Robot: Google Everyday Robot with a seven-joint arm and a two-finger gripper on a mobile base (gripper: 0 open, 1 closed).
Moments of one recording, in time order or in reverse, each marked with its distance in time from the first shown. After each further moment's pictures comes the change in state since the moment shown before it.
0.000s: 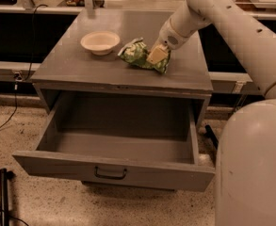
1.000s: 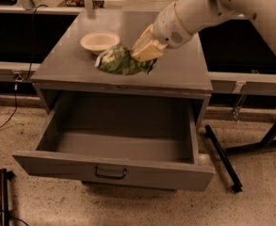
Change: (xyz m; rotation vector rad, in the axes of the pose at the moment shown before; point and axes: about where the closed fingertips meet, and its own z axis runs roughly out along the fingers) arm -0.074 0.120 -0.086 -0.117 -0.274 -0.229
